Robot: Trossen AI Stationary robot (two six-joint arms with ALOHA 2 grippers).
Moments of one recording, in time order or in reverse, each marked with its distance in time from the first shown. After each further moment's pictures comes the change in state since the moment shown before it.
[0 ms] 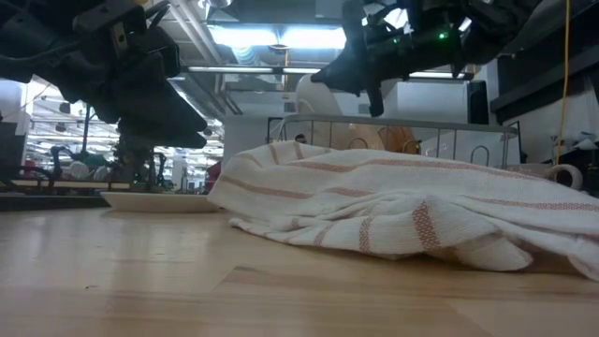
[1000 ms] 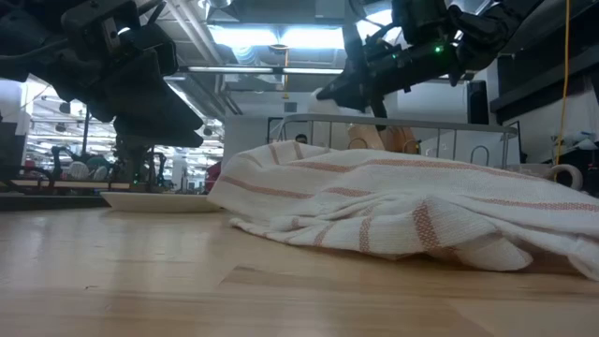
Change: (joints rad) left arm -0.020 0.000 0.000 0.000 0.000 0.001; right arm -0.091 0.000 0.000 -0.090 -0.084 0.079
